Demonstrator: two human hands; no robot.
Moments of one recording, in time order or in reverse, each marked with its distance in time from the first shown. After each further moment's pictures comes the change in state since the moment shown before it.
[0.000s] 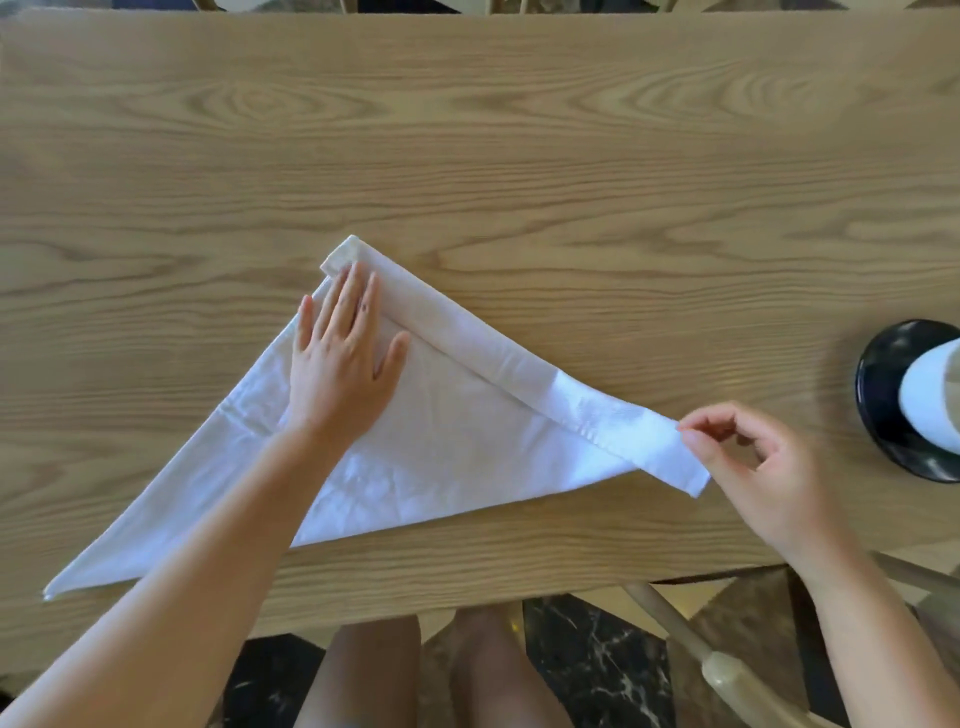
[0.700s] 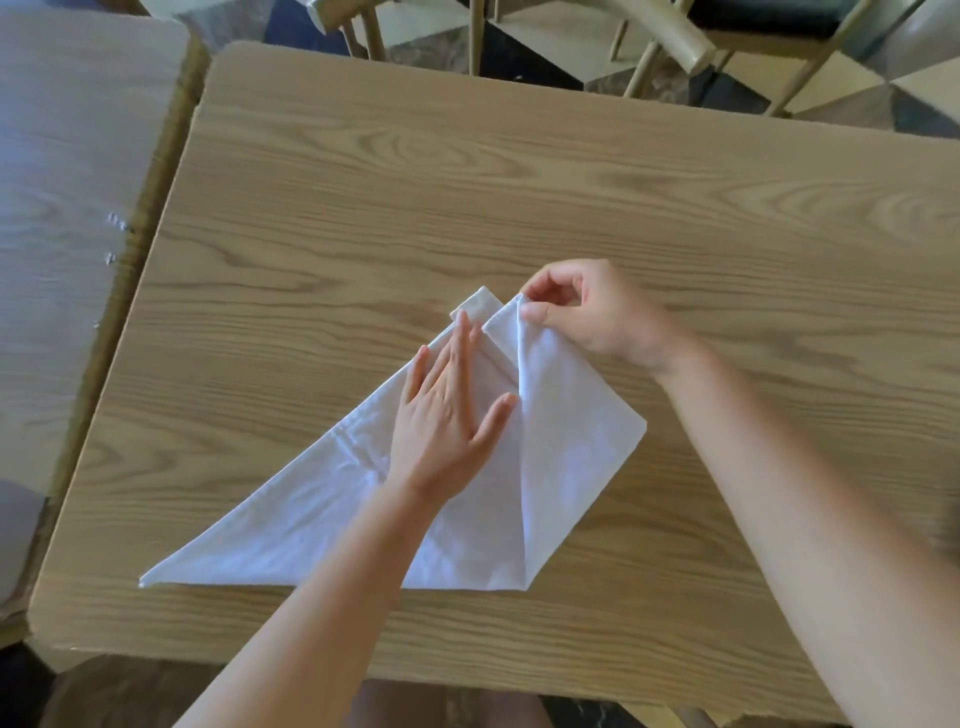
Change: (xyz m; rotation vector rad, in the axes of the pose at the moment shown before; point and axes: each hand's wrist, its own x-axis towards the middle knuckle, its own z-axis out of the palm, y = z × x) left_hand -0.010 -0.005 -0.002 -0.271 0.062 -0.091; right_hand 0.188 -0.132 0.140 -0.011 -0.530 -0.184
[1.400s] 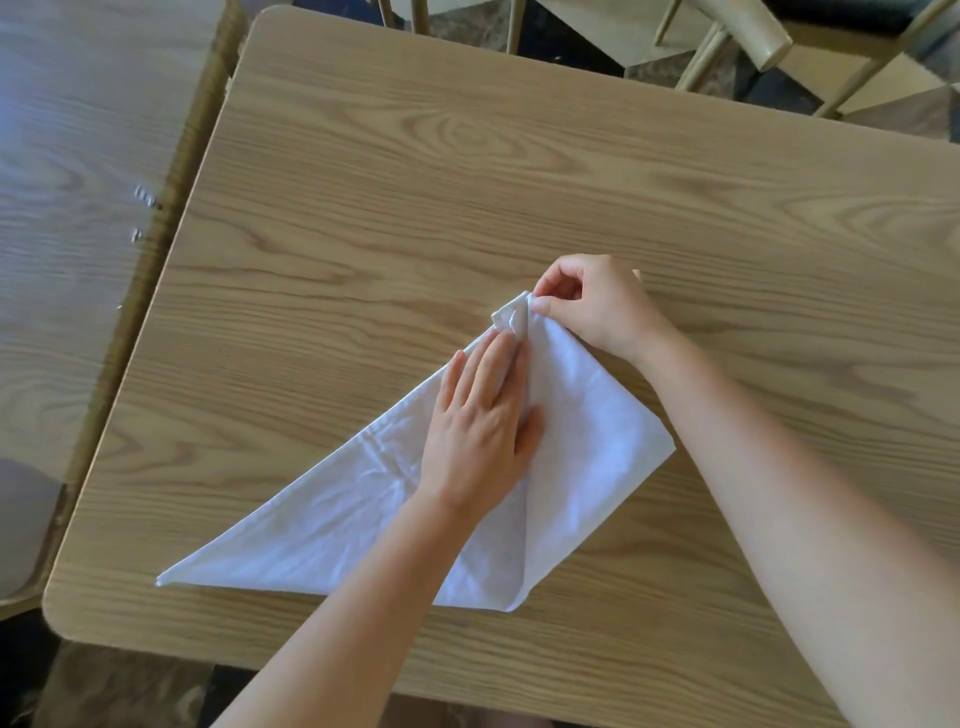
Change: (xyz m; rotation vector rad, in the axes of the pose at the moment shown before) left_hand 0.003 -0.007 0.007 0.166 0.067 0.062; right_hand 0.055 0.017 0.027 -0.324 0.169 0.078
